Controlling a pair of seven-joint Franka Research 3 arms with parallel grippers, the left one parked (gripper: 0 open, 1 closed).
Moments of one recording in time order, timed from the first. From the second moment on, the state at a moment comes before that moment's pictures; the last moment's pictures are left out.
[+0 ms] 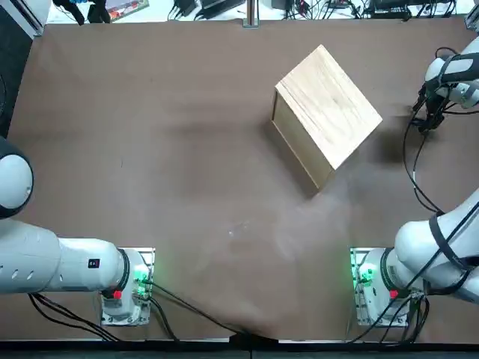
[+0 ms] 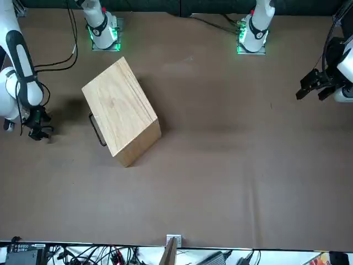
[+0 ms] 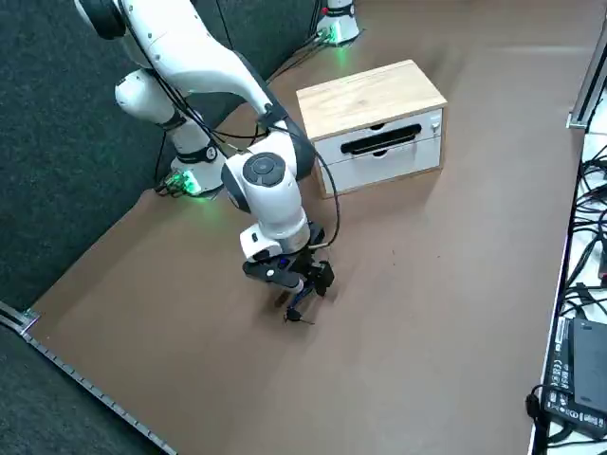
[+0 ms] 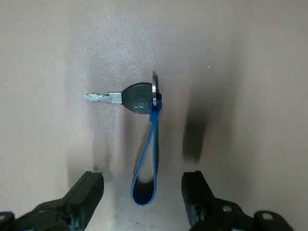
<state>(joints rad) -0.42 0.49 -0.06 -2.05 0.02 2.51 1.03</state>
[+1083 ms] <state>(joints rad) -0.44 0.49 -0.06 -2.09 0.02 2.58 1.03</state>
